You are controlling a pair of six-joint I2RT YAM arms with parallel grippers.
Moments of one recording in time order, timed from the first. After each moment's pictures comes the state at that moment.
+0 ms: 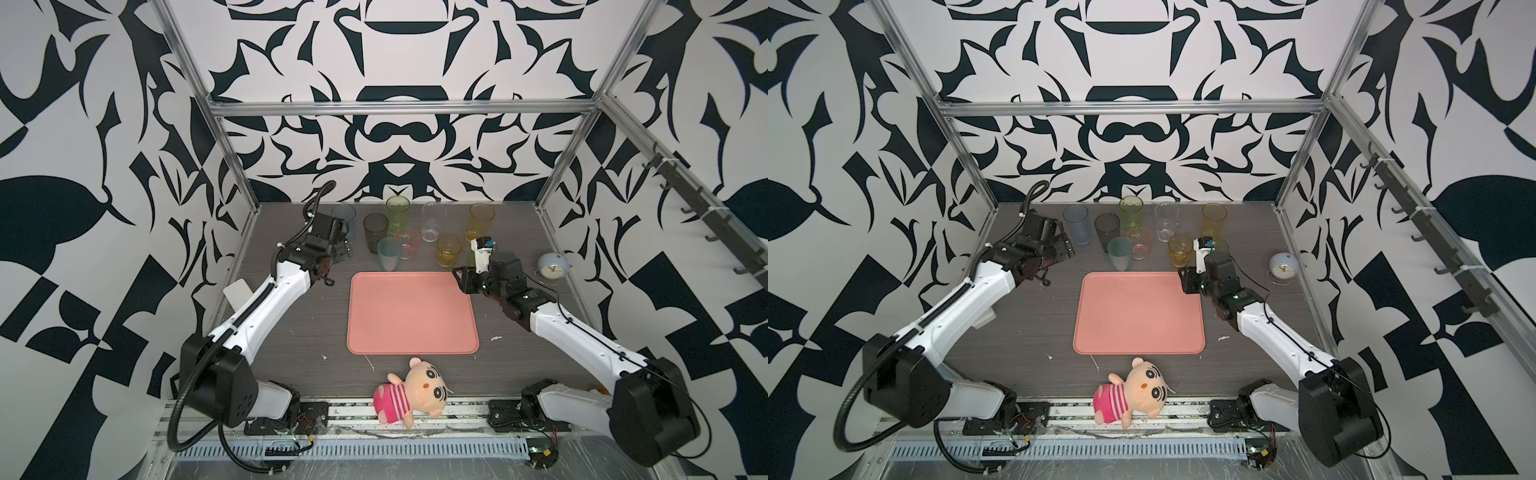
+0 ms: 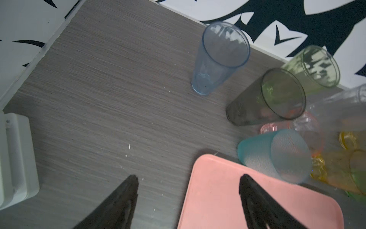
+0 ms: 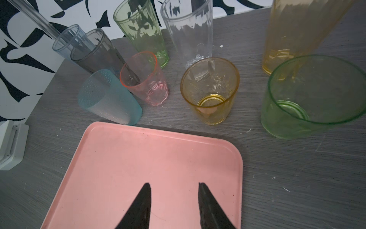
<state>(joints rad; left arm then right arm) -0.38 1.45 1.26 -0.65 -0.29 -0.63 0.37 1.20 0.68 -0.06 -0.13 0.36</state>
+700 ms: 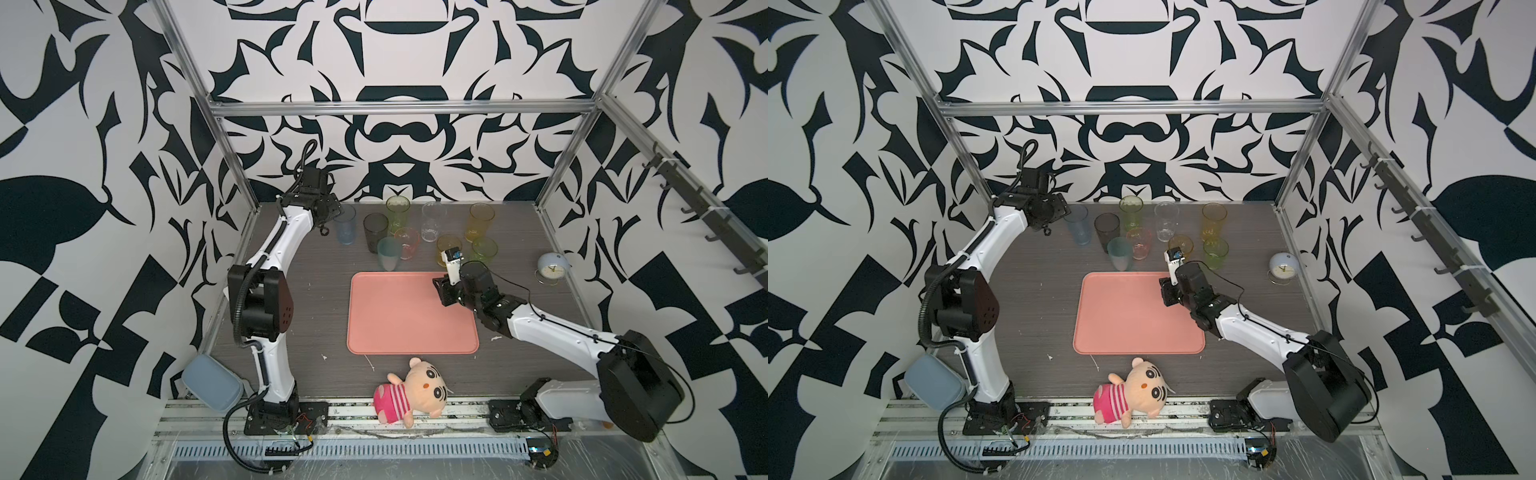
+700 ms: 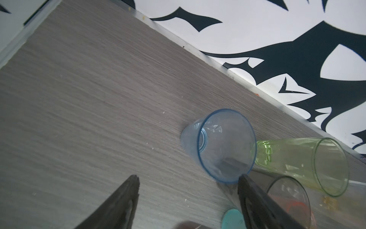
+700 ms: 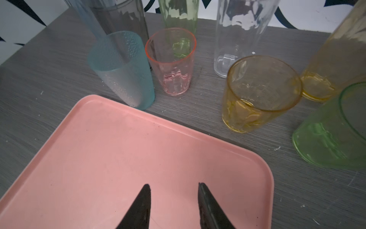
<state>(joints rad) -0.20 1.98 1.88 -0.76 -0.12 -0.61 0.61 1.32 0.67 0.06 0.10 0.20</state>
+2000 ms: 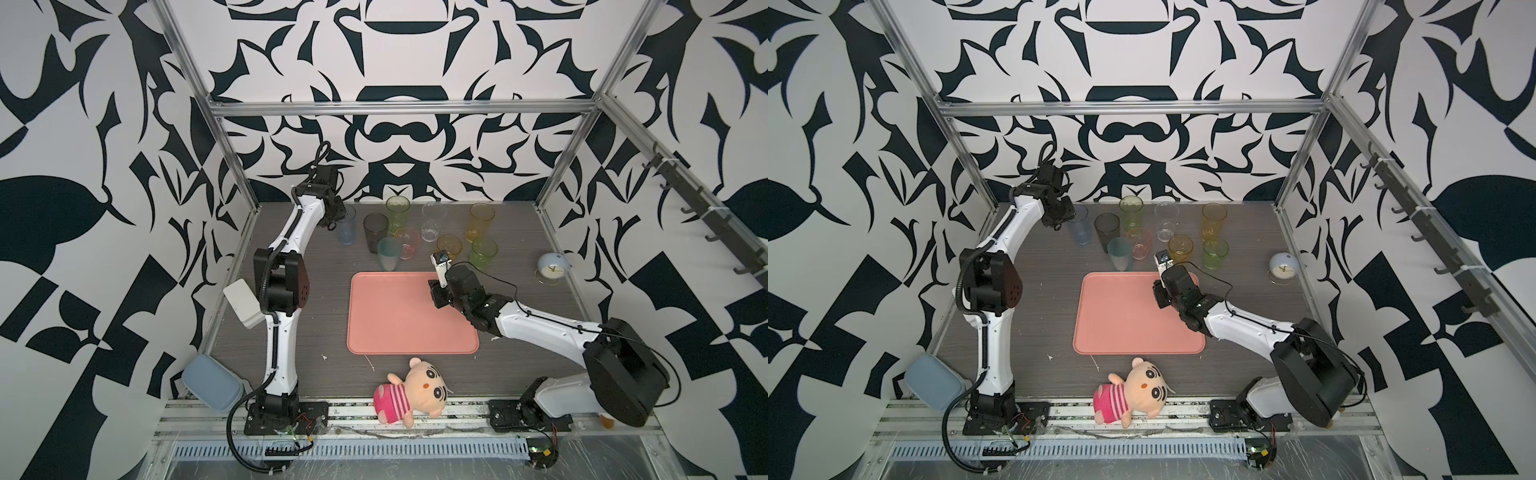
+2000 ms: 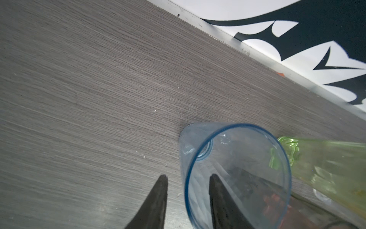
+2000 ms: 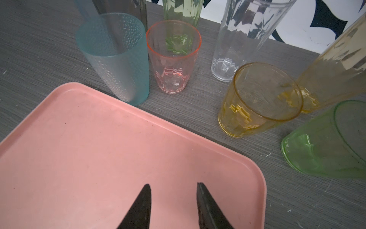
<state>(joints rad) -0.20 2.26 2.20 -0.96 -0.08 -0.55 0.68 1.39 0.70 0.06 0.23 0.15</state>
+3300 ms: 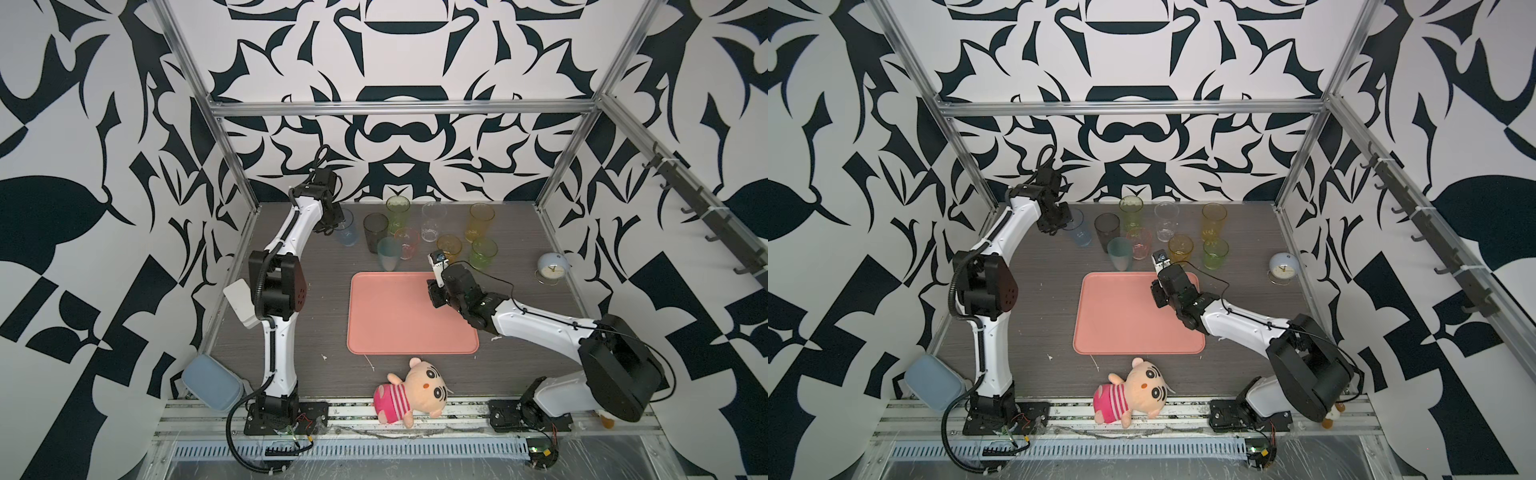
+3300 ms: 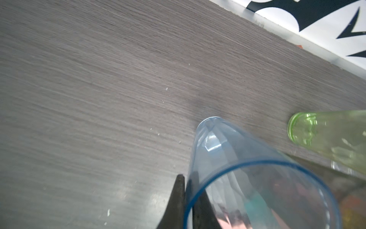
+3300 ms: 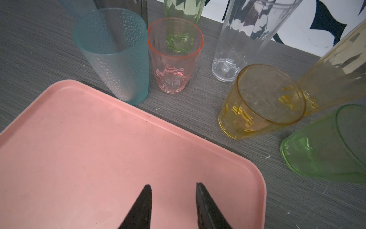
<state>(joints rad) -0.20 2.15 2.09 -1.04 -0.08 -0.50 0.69 1.42 0.73 0.05 0.25 0.14</state>
